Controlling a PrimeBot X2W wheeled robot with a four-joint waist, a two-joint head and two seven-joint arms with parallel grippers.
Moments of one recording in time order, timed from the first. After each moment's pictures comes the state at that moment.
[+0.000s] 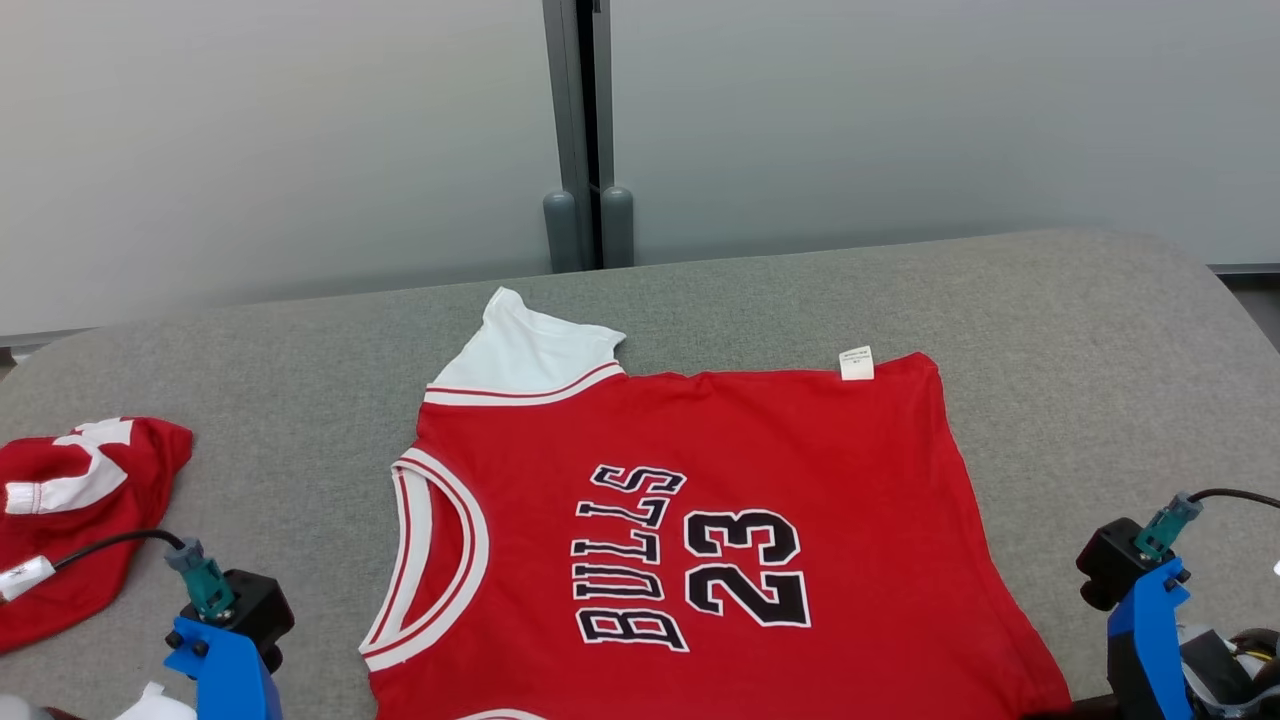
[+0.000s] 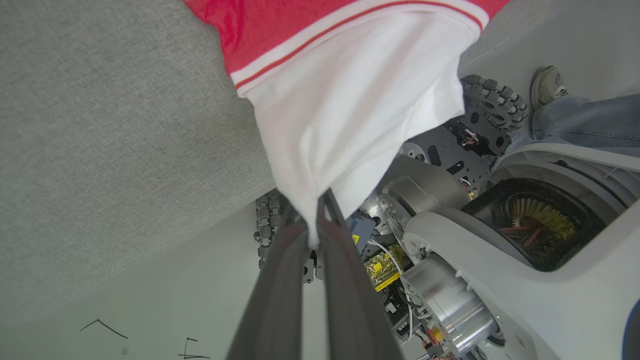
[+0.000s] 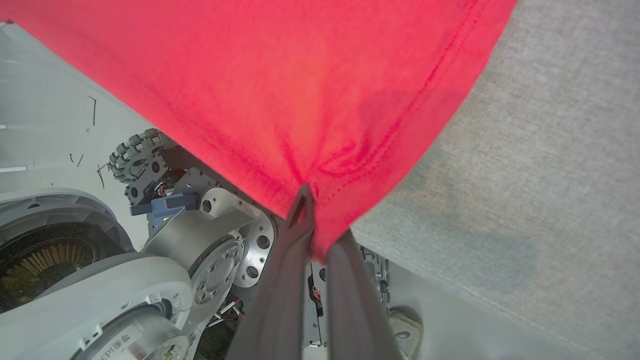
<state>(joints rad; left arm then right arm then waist) -0.37 1.16 -0.93 -0.41 -1.41 0.19 0.99 -0.61 -1.00 1.26 0.13 1.46 0.13 0.56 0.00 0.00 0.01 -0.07</state>
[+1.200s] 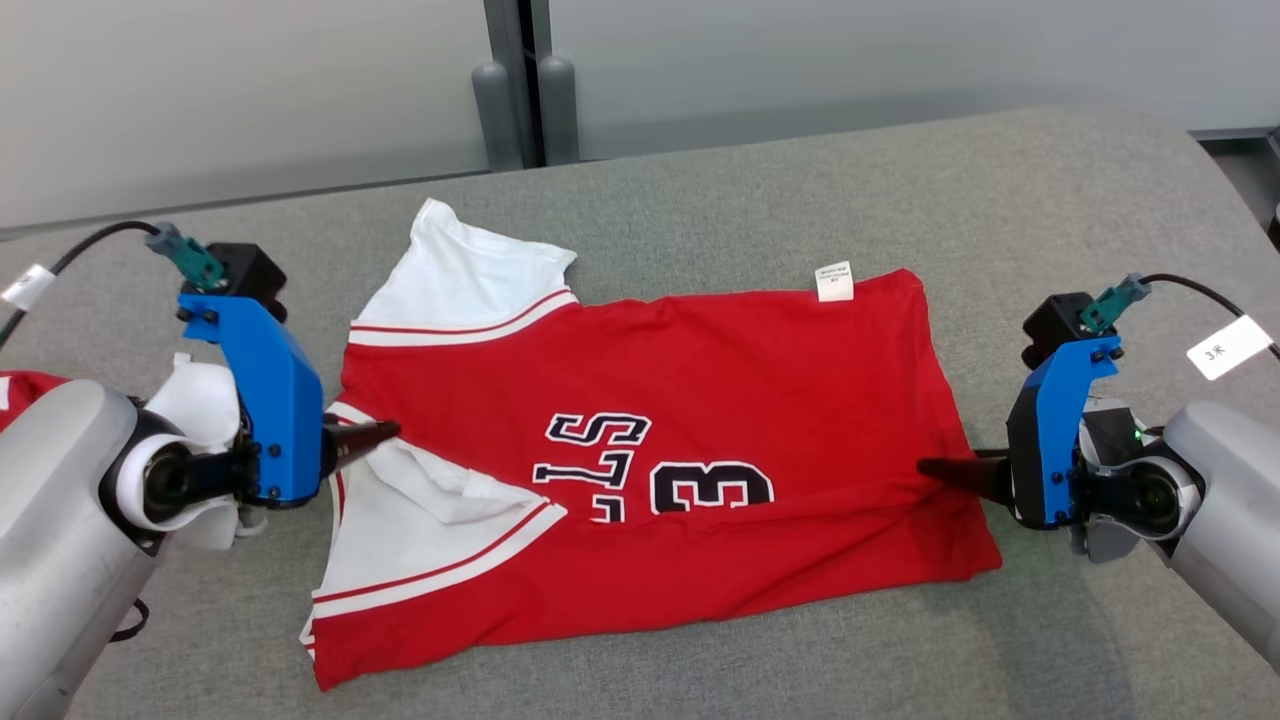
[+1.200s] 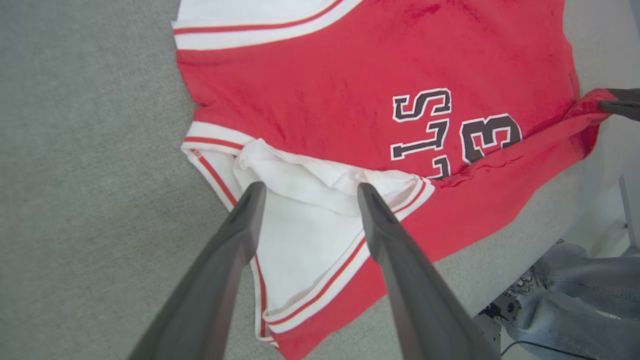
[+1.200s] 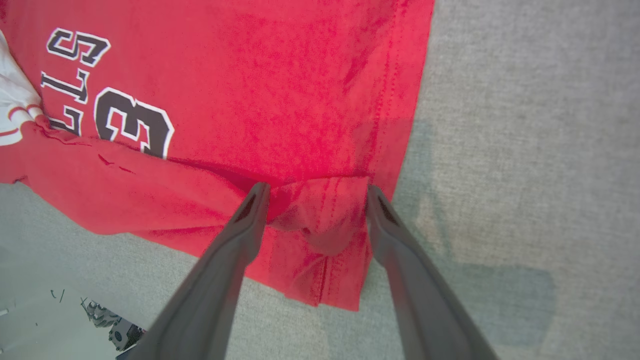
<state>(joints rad) -0.80 0.67 -0.87 0.38 -1.26 -0.05 0.85 -0.88 -0.58 1.09 0.72 1.38 0.13 0.58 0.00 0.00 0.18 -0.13</state>
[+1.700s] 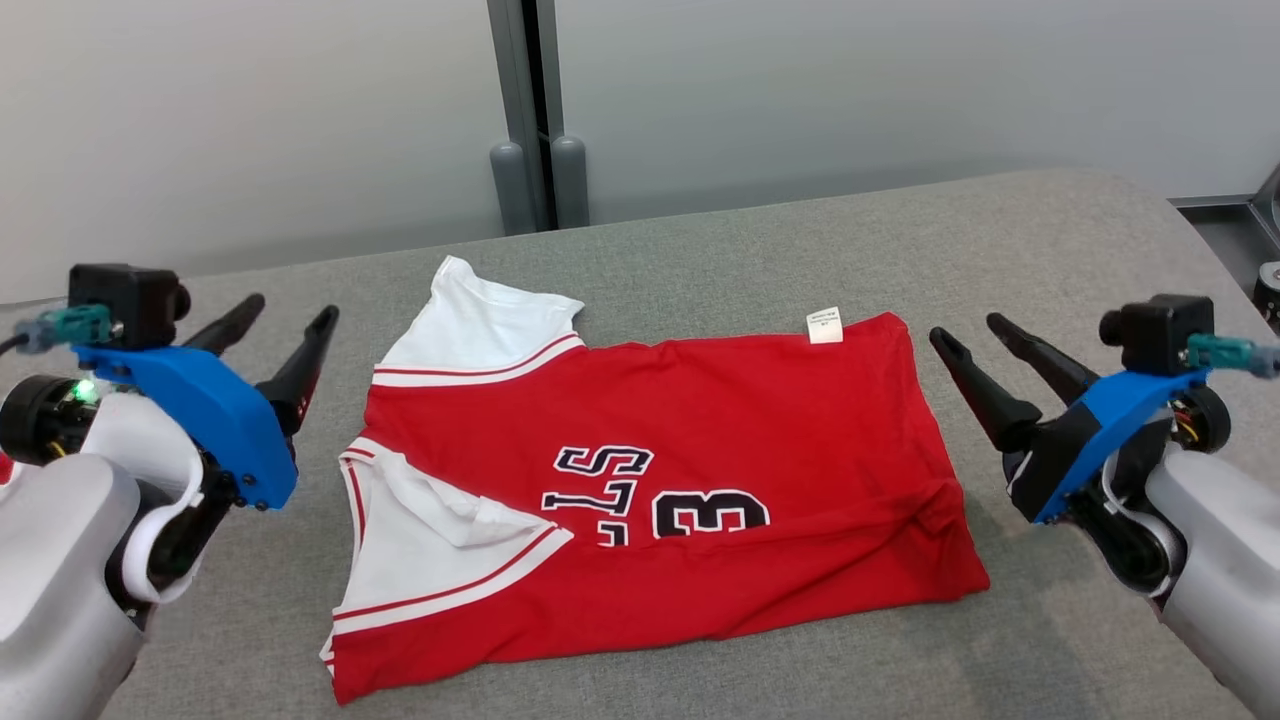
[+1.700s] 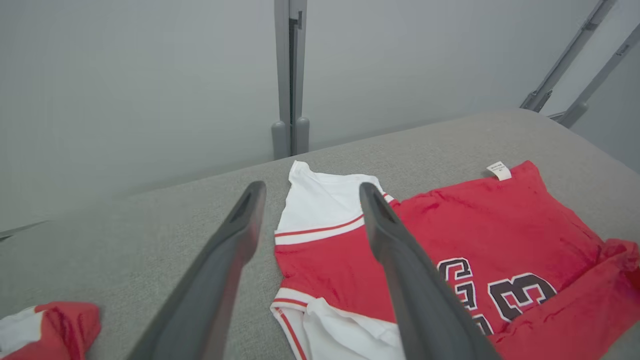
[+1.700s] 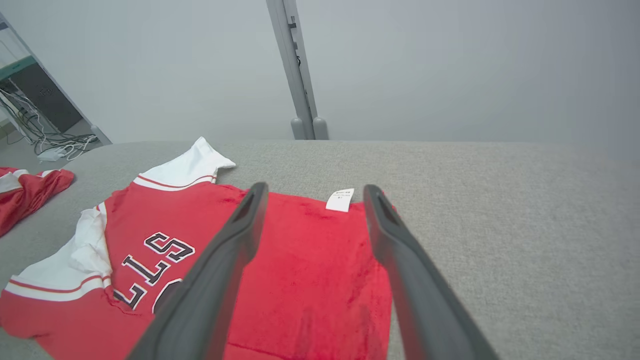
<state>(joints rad) -0.66 0.69 -0.78 0.32 -1.01 0.00 0.19 -0.75 -0.58 0.95 0.61 1.14 0.13 -0.18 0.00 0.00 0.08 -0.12</state>
